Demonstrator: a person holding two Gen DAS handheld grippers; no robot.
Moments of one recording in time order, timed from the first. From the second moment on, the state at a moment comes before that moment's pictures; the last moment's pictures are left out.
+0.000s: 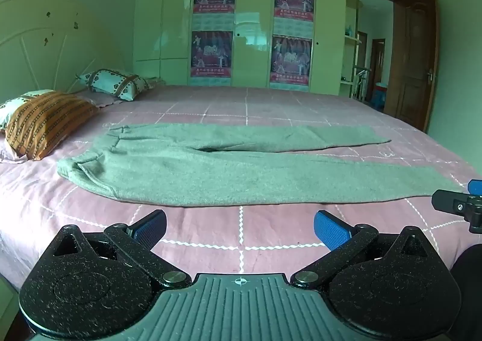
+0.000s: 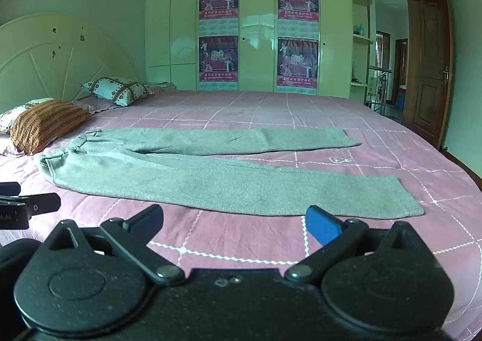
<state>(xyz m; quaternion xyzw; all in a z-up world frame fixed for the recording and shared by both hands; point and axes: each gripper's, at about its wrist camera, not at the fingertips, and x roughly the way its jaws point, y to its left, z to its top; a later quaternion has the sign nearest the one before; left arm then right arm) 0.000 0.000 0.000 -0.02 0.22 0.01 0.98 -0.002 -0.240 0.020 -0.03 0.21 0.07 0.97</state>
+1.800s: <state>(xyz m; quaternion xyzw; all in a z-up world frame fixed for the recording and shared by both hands) 0.000 -0.001 0.000 -0.01 0.22 0.01 0.97 -0.001 -0.240 0.019 -0.03 0.21 0.06 0.97</state>
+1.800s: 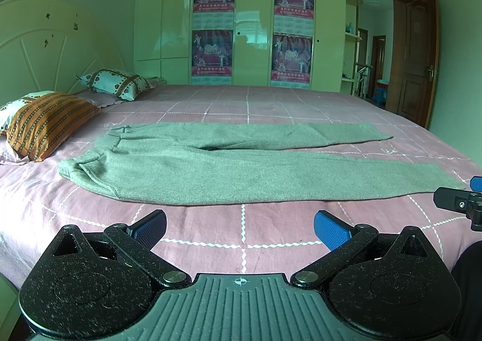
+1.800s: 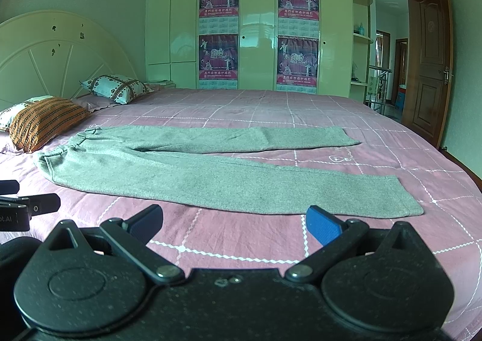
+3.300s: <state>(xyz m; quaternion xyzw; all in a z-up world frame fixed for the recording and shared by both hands) 0.014 0.006 0.013 -0.01 0.21 0.02 0.98 0.013 -0.229 0.039 -0.05 0.17 0.08 0.98</state>
